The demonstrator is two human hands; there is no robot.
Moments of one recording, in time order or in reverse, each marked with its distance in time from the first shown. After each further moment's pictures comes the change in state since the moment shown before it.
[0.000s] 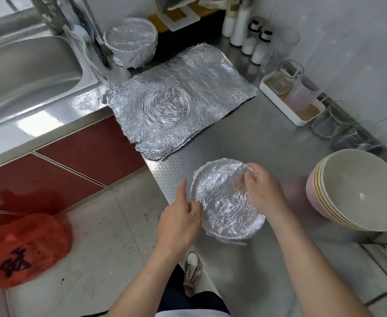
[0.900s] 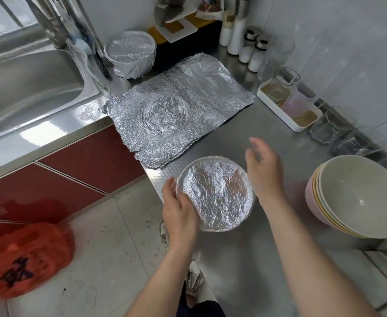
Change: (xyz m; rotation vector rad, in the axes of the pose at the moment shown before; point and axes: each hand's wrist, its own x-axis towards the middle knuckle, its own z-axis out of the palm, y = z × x) left_hand 0.020 0.018 0.020 -0.495 0.455 -0.125; right_hand 0.032 -0.029 -0.010 0.392 0.241 -0.117
